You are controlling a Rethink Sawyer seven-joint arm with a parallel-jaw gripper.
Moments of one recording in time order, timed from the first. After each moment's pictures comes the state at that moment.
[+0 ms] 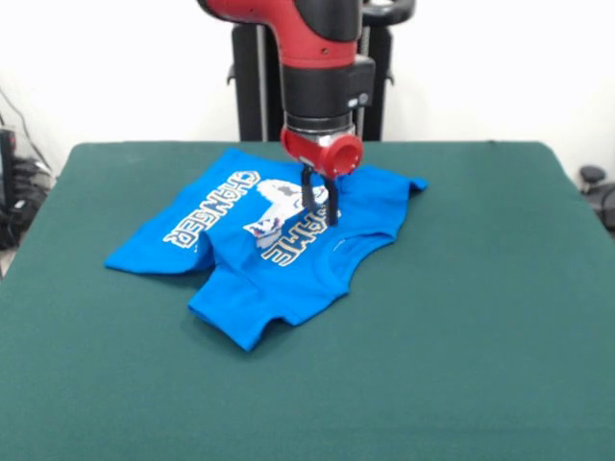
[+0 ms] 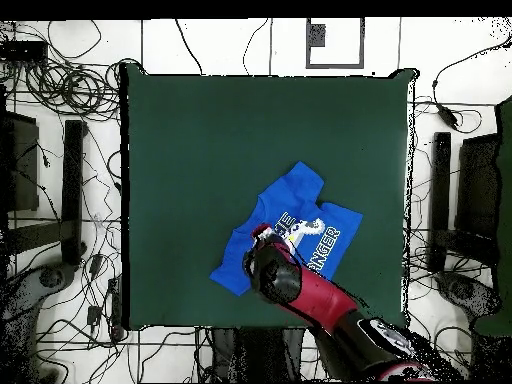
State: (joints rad) arm -0.42 -0.56 0.12 2.13 0.16 -0.15 2.22
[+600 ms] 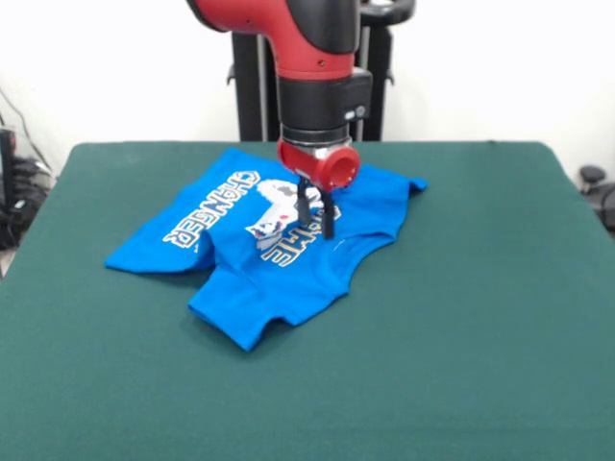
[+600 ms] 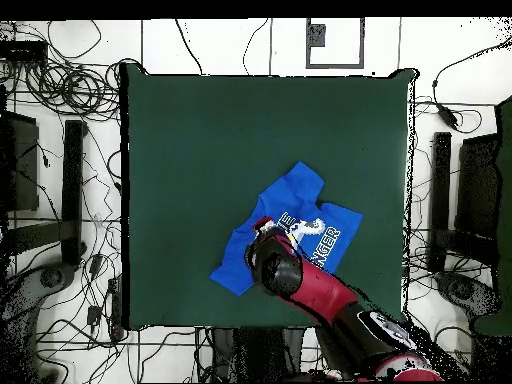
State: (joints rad) arm -0.41 -0.54 0.11 2.09 0.16 -0.15 2.22
